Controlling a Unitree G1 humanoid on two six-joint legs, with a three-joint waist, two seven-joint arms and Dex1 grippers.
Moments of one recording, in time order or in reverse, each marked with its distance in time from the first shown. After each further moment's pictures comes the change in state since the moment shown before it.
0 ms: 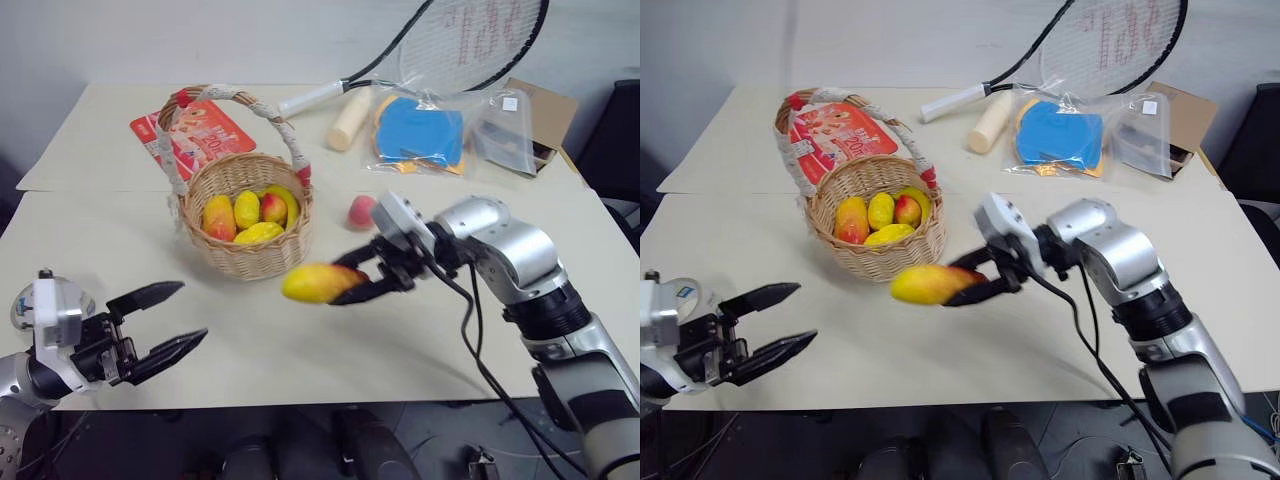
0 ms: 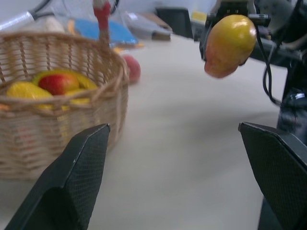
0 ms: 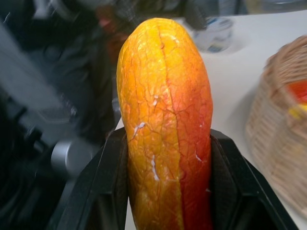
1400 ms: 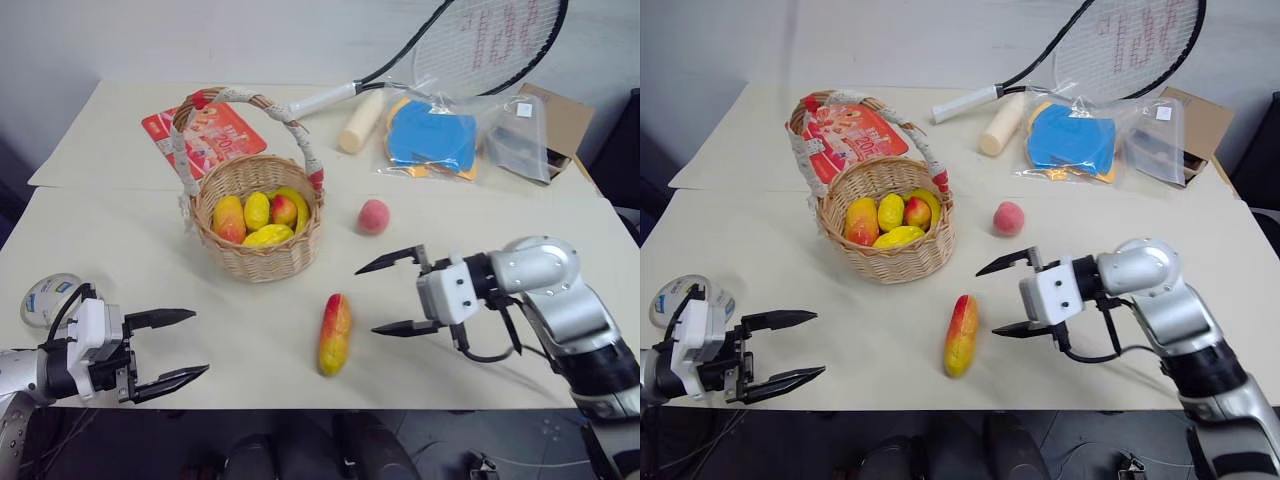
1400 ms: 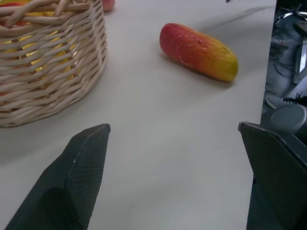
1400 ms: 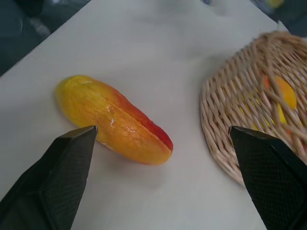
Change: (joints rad) left arm -0.027 0.145 -0.153 0.208 0.351 -0.183 -0.295; right arm 0.350 -0.258 -0.006 -0.049 -0.460 -1.040 0.174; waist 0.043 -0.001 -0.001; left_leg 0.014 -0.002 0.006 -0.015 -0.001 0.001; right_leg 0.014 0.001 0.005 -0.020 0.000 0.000
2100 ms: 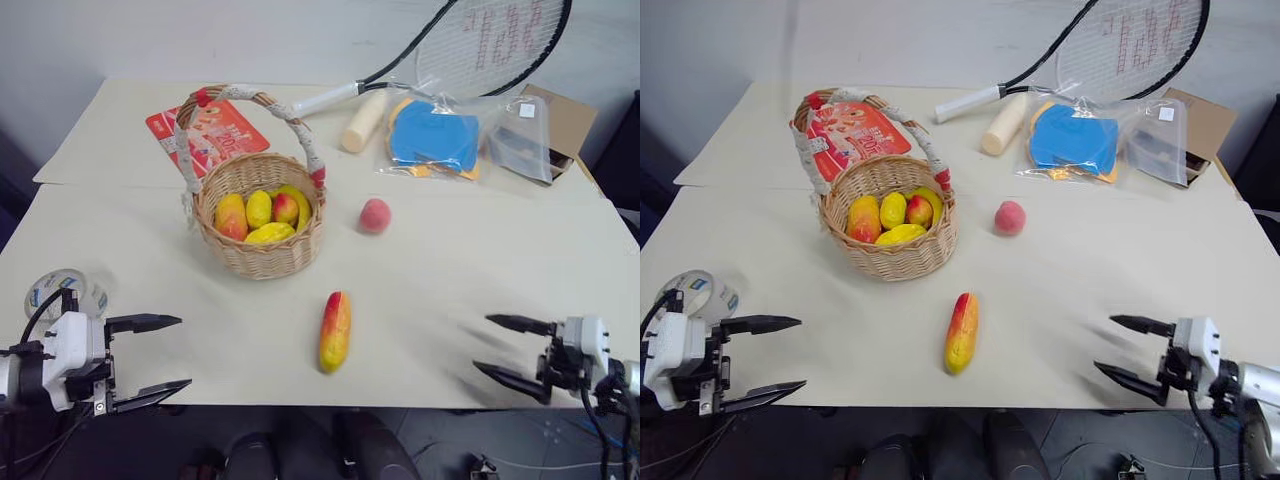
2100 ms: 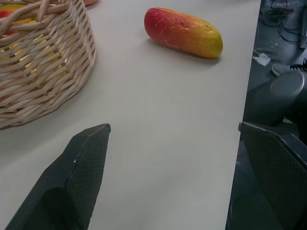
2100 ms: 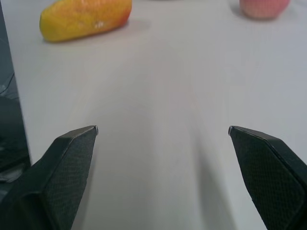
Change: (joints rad) left arm 0.058 0.014 0.082 0.000 0.056 -0.112 -0.086; right arm 0.783 -0.052 -0.630 0.224 0.373 0.145 -0.021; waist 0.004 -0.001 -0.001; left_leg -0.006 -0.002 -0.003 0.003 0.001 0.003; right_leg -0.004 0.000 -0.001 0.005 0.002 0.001
